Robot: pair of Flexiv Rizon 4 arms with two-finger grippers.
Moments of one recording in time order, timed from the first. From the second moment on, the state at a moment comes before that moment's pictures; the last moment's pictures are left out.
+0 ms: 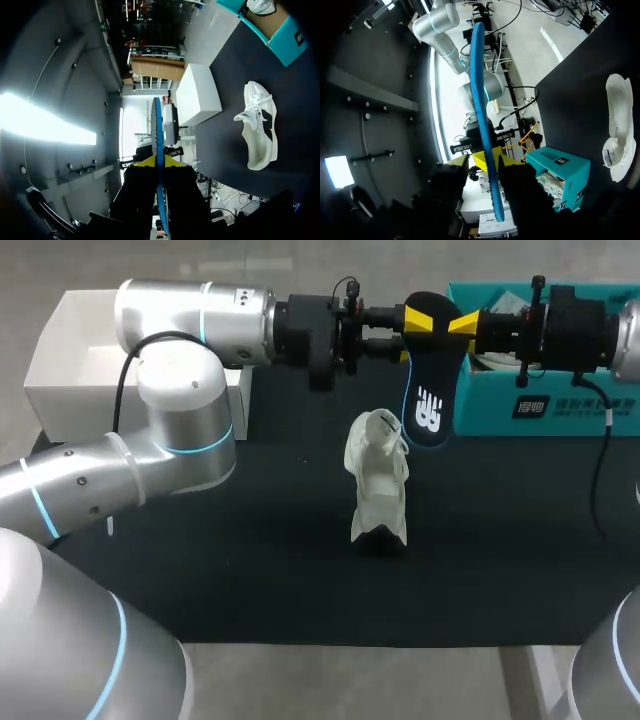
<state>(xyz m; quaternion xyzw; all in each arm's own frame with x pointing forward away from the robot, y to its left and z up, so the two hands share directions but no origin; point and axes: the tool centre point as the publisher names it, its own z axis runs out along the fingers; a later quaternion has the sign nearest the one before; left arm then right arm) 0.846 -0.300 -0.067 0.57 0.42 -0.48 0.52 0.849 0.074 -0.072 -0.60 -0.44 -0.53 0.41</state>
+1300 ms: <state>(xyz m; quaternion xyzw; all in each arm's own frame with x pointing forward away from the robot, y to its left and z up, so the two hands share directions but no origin) 0.842 -0.260 -0.082 0.49 0.49 -0.50 0.52 0.803 0.007 -0.086 -0.58 -0.49 -0.53 0.38</state>
